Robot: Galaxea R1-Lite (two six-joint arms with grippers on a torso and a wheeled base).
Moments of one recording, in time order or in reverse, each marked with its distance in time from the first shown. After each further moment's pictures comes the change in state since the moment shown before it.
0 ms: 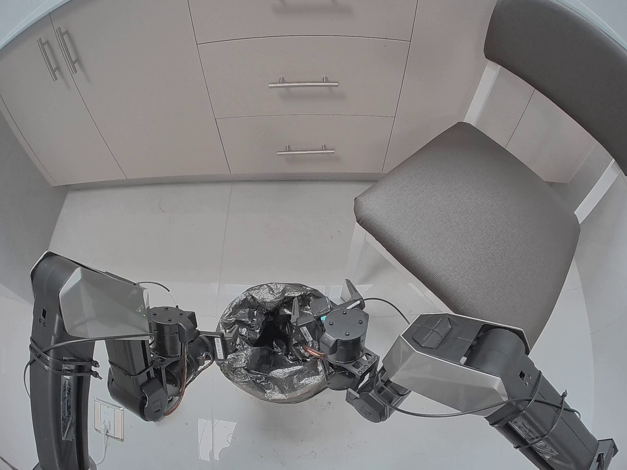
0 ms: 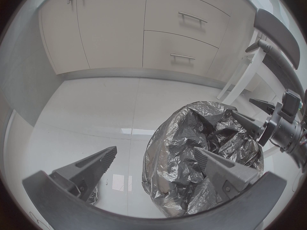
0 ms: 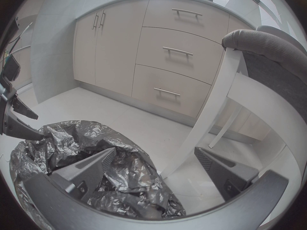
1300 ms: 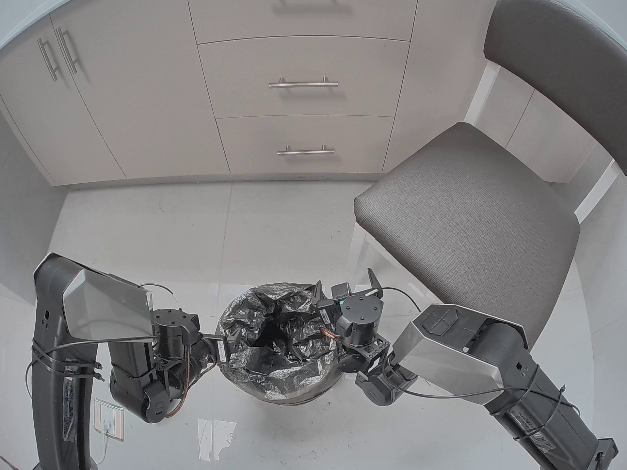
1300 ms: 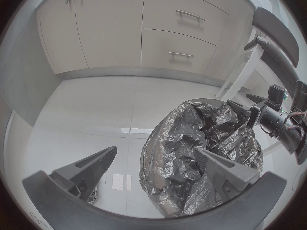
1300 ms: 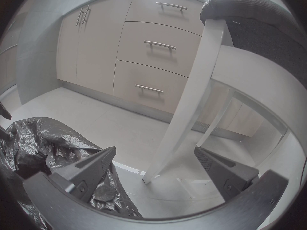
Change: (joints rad) left arm -0.013 0.010 0.001 0.000 0.003 0.001; right arm -0.087 0.057 -0.092 0.007 -0.041 -0.003
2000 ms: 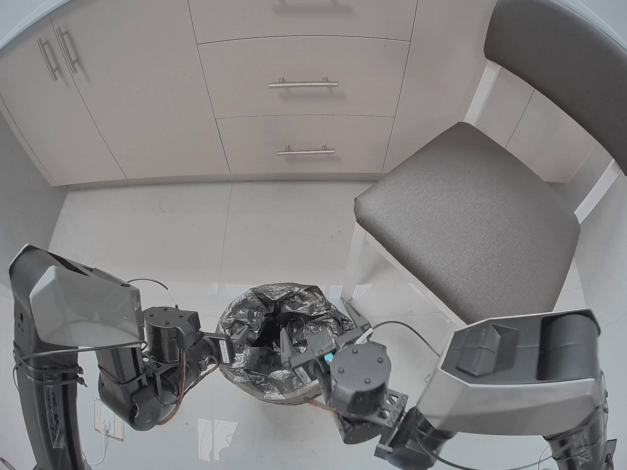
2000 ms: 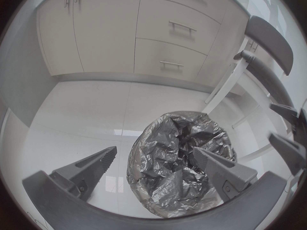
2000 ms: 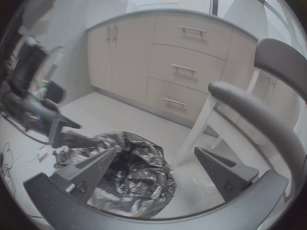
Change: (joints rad) left arm -0.065 -0.132 0.096 0.000 -0.004 -0.042; right arm 0.277 -0.389 0.588 -0.105 -0.021 0.049
